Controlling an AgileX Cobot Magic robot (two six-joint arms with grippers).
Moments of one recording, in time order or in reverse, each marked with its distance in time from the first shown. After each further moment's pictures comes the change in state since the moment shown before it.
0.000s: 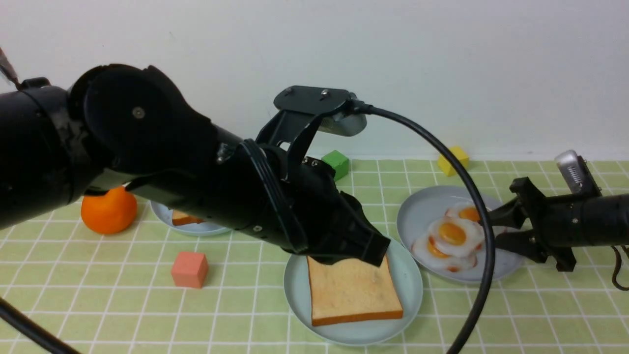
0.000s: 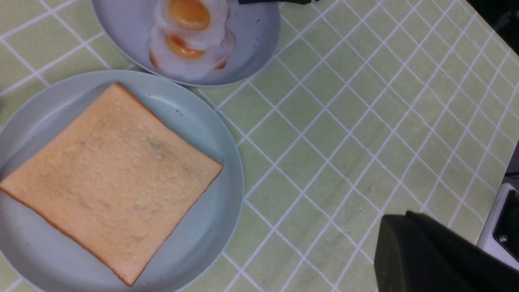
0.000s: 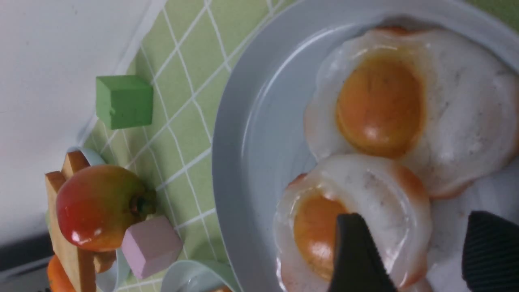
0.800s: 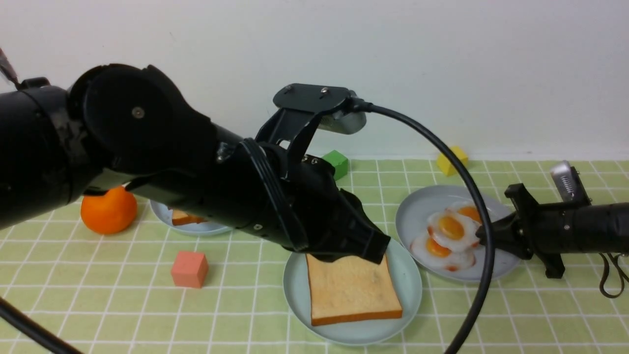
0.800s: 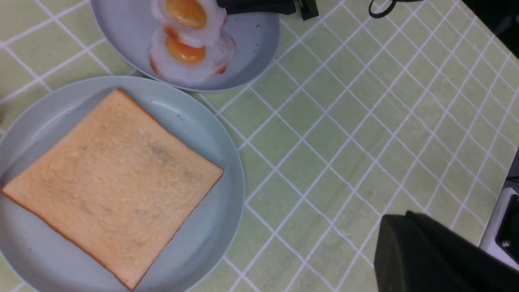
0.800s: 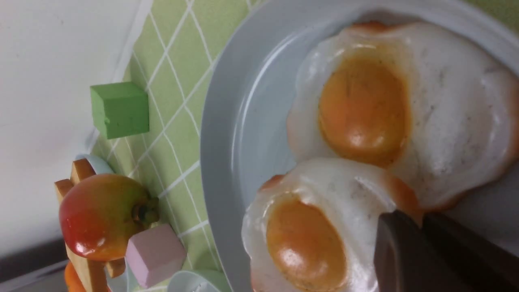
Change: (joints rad) right arm 0.000 0.064 -0.010 0.056 0.026 -0.031; left arm 0.000 0.000 0.000 -0.001 -0.011 0.000
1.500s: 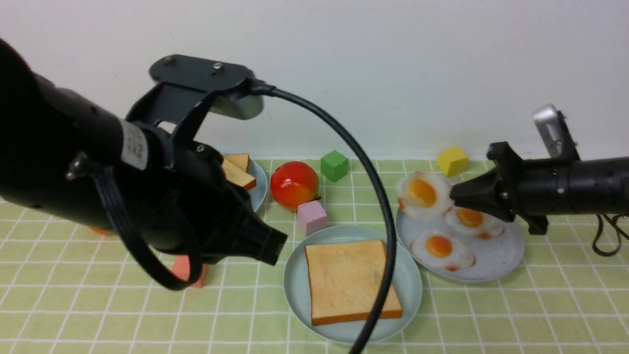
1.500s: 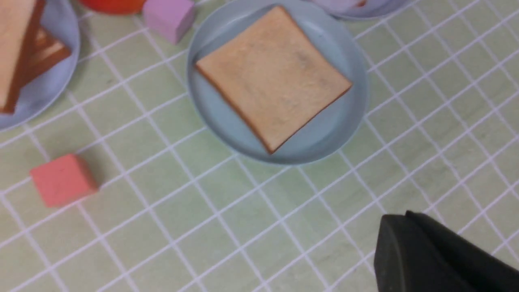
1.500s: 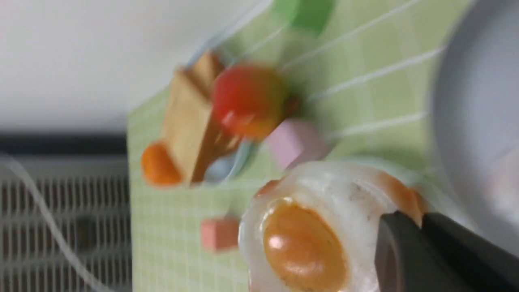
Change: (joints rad) right arm 0.192 -0.273 0.012 -0.074 0.091 0.023; left arm -0.005 -0.229 0.000 0.583 0.271 -0.549
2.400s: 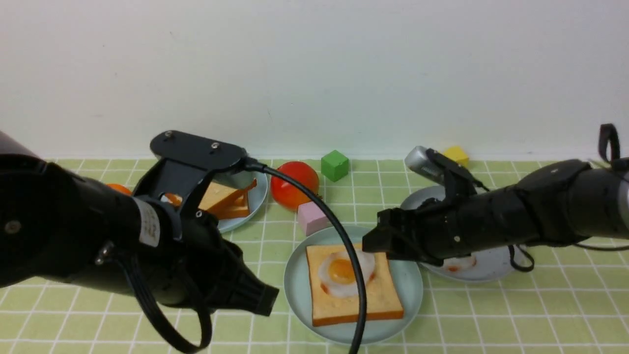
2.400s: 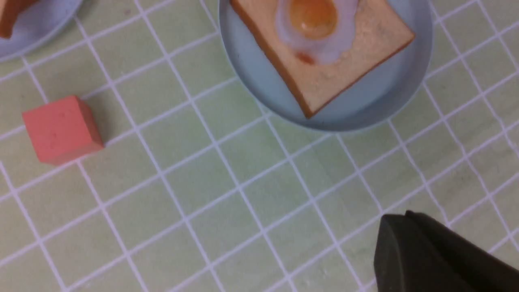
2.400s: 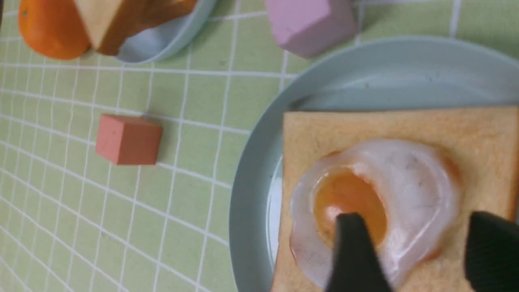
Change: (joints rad) right arm 0.304 0.002 0.009 -0.164 -0.303 -0.065; left arm 0.000 -0.002 0.212 0.014 -0.218 -0.034
